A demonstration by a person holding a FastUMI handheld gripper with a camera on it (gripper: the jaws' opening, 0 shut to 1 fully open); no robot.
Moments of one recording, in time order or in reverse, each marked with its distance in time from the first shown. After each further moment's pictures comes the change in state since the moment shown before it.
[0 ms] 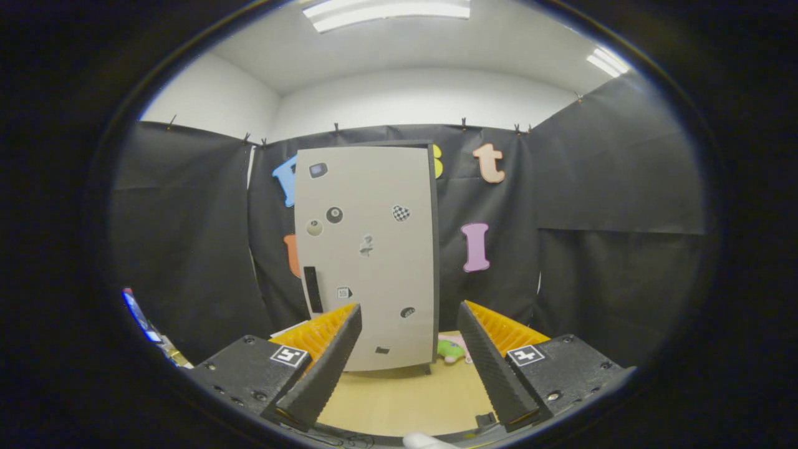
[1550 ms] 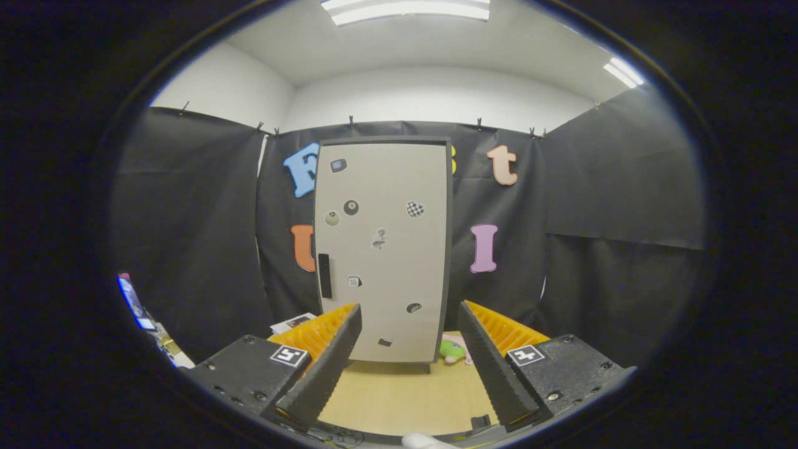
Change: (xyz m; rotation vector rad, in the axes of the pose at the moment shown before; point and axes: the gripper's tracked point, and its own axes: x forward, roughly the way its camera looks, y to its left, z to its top) arm -0.118 -0.040 -0.194 -0.064 0.017 0.030
